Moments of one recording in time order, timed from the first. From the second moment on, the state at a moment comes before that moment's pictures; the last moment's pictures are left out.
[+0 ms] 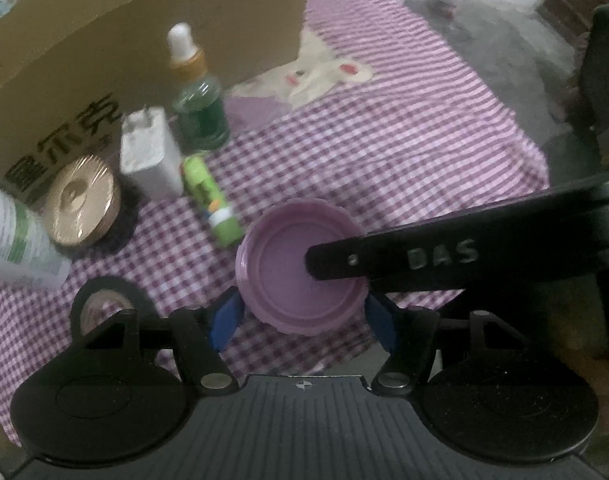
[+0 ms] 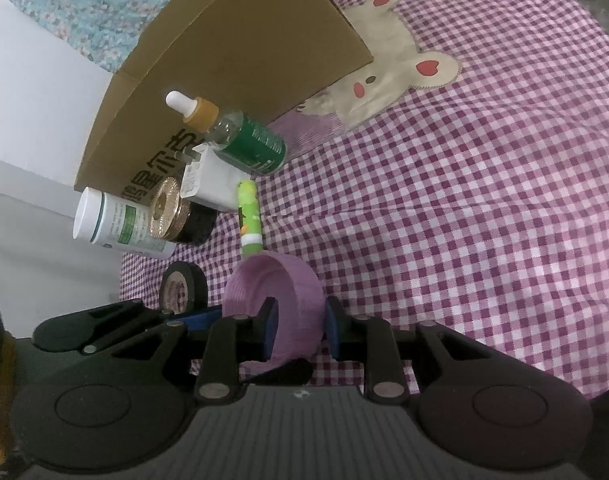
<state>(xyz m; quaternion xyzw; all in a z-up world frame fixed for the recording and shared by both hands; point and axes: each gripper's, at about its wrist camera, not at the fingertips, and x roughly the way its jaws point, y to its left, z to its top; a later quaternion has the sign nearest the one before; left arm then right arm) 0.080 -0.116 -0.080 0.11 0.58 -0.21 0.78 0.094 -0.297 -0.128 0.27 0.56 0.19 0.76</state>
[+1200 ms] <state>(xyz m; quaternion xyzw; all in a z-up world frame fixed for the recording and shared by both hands) 0.110 -0.072 -0.059 0.04 0.54 -0.17 0.82 0.145 -0.299 -0.087 0.27 0.52 0.22 0.78</state>
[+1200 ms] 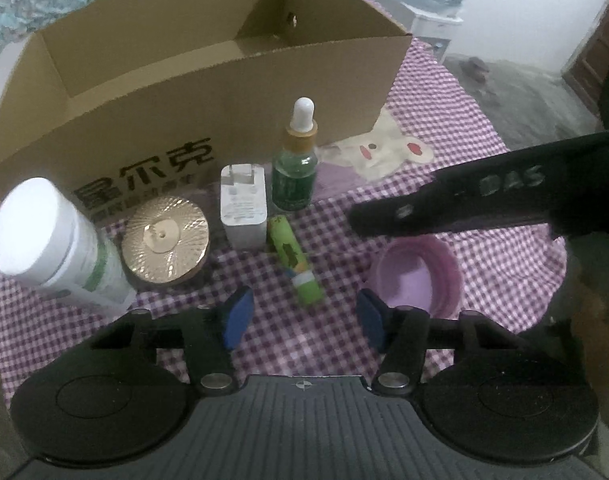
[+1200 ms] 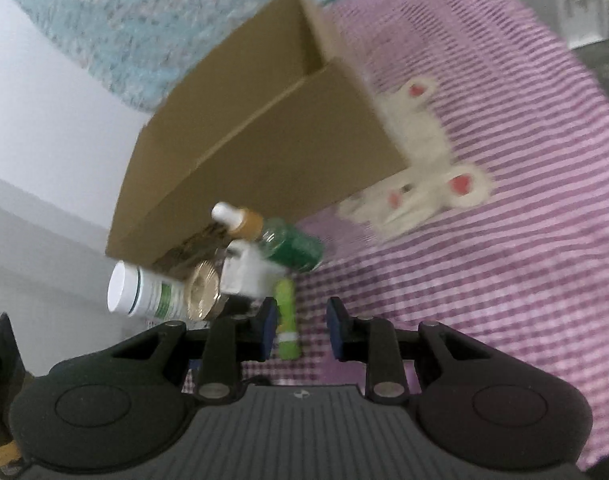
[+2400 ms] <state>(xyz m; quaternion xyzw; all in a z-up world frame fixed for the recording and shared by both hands) 0.078 -0.071 -0.023 0.04 0.53 -0.17 0.83 0.112 -0.265 -0.083 0.26 0.53 0.25 0.77</state>
